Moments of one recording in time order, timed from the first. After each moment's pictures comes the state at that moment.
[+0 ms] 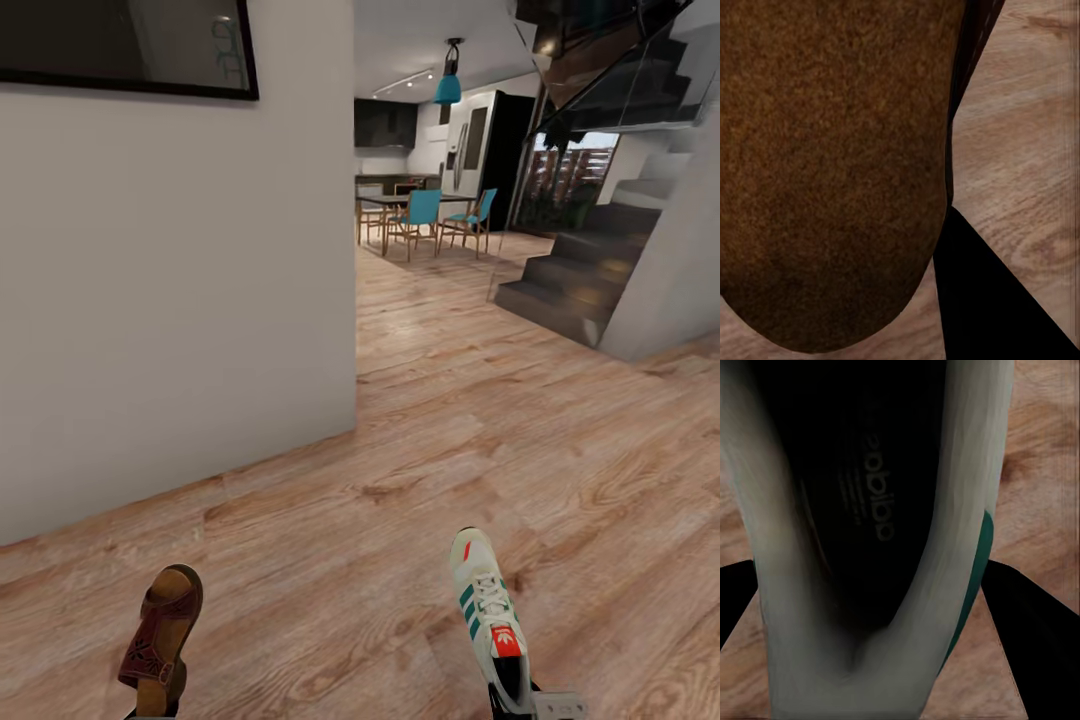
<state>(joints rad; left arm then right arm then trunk) -0.15 0.13 0.43 -0.39 -0.02 -0.61 -0.52 -0.12 -0.09 0.09 -0.55 -0.06 -0.47 -0.05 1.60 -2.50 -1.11</state>
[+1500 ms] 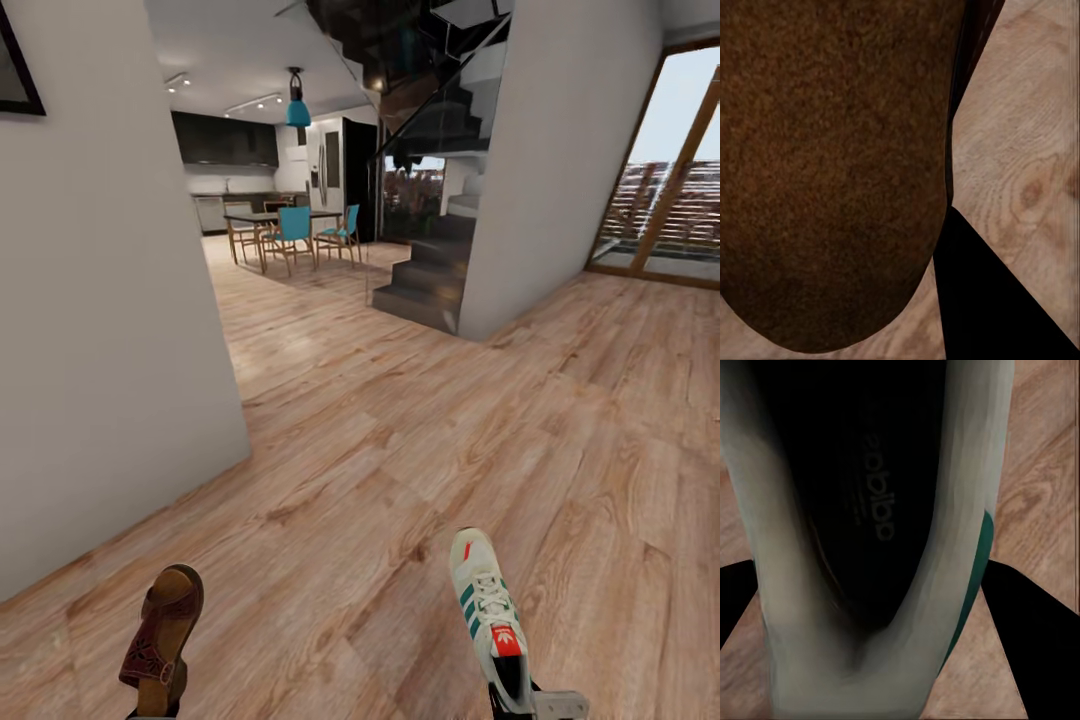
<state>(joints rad) -0.15 0.13 0.42 -0.39 -0.02 -0.62 -0.53 -0.12 -0.09 0.09 -0.55 -0.06 -0.47 -0.06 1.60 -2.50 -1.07</state>
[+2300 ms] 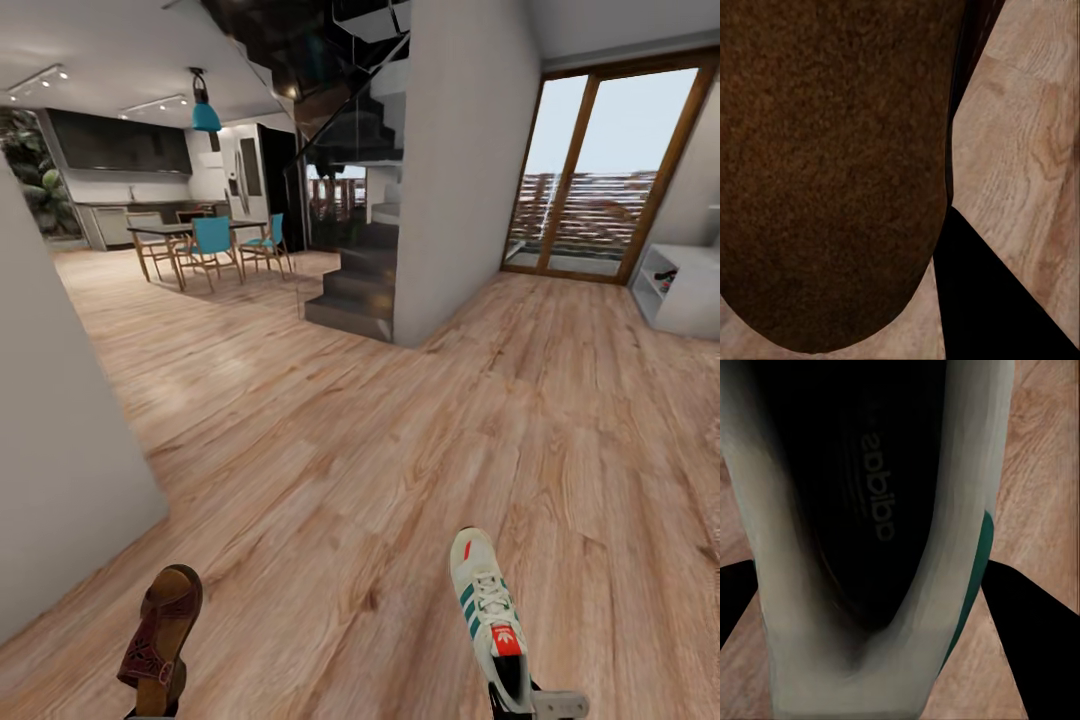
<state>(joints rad) -0.15 0.13 0.43 -0.39 -0.02 -0.62 -0.52 -0.12 -0.09 0.09 -0.55 -0.06 -0.47 -0.06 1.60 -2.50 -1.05</state>
